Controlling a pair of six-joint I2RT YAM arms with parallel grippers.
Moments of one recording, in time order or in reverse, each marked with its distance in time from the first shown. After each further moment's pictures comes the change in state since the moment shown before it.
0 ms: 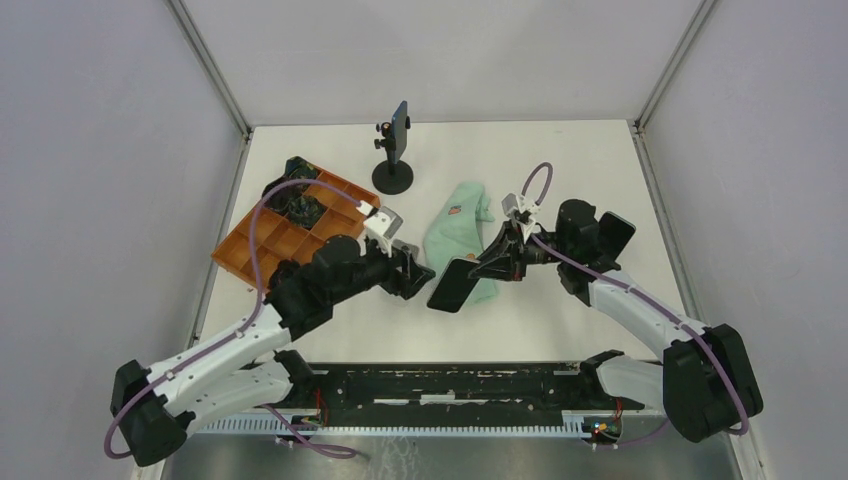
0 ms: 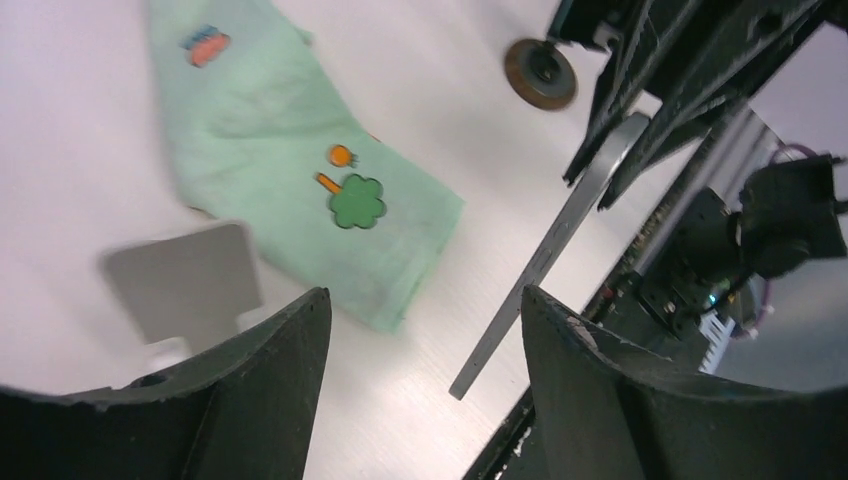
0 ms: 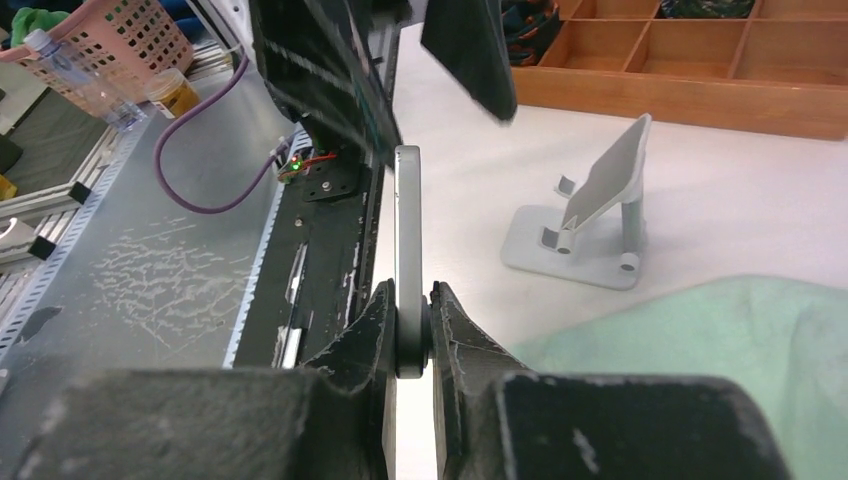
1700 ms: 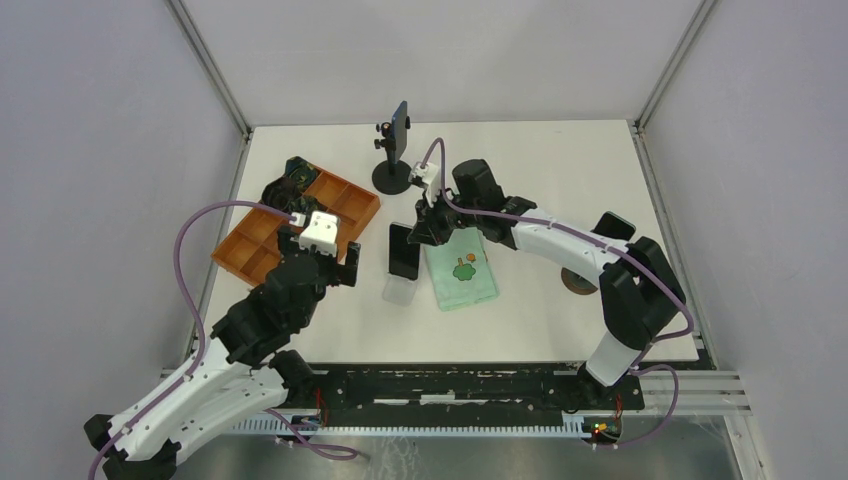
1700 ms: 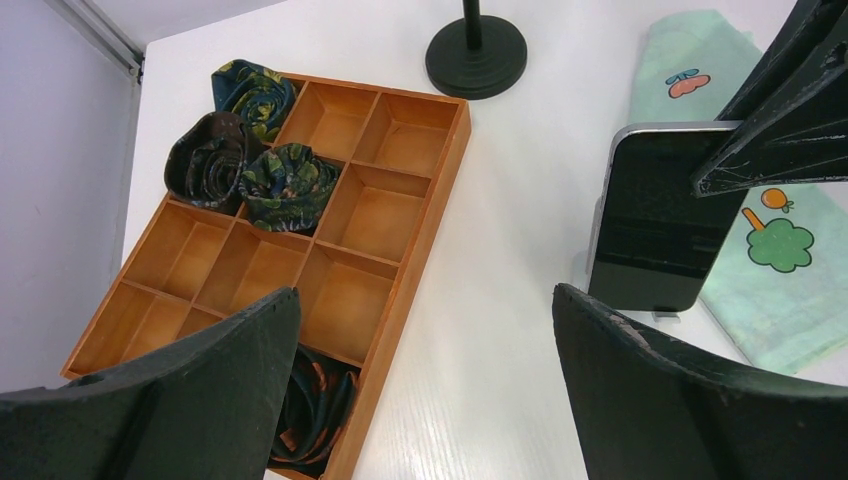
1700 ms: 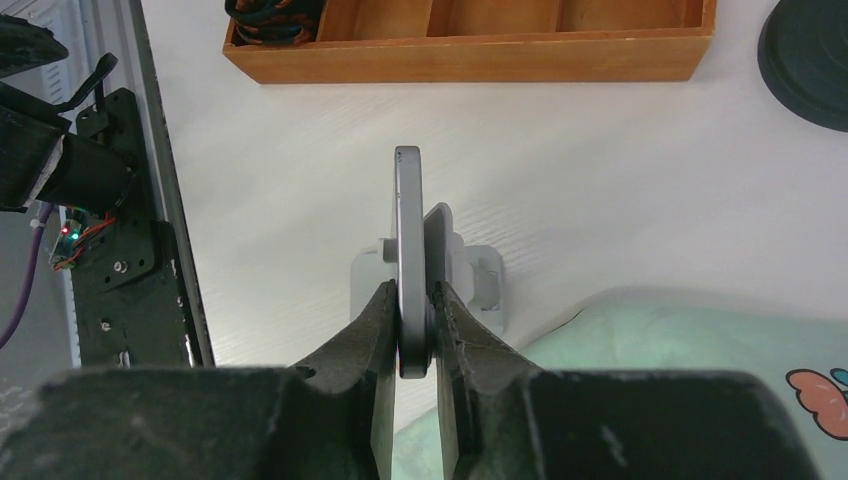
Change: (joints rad) left arm 0.018 -0.310 0.095 -0.435 -0.784 0.297; right arm 0.322 0.521 0.658 -0.534 0.684 -0.177
